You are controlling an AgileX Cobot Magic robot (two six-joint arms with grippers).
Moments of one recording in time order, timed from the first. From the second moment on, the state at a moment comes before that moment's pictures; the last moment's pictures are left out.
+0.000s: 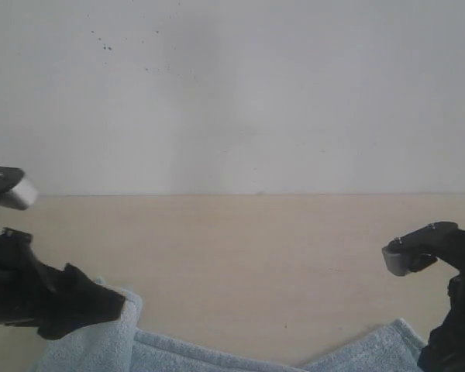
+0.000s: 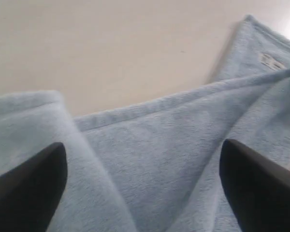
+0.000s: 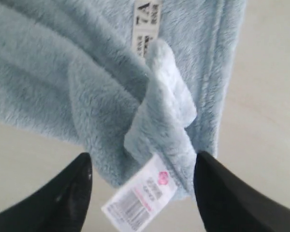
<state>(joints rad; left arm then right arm) -0.23 1.31 -0.68 -1.01 0.56 1.06 0.31 1.49 -0.94 -0.01 1.11 -0.21</state>
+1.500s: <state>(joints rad) -0.26 1.56 -0.95 -0.91 0.67 0.98 -0.12 1.55 -1.08 0.58 1.22 -0.40</state>
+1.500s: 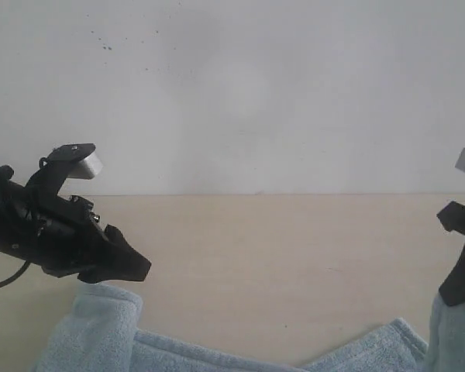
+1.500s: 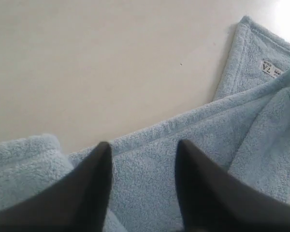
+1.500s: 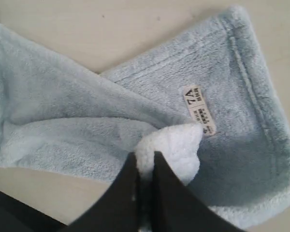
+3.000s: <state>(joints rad) -0.27 2.00 -1.22 -0.41 0.67 1.03 0.28 1.26 -0.70 -0.14 1.10 0.06</state>
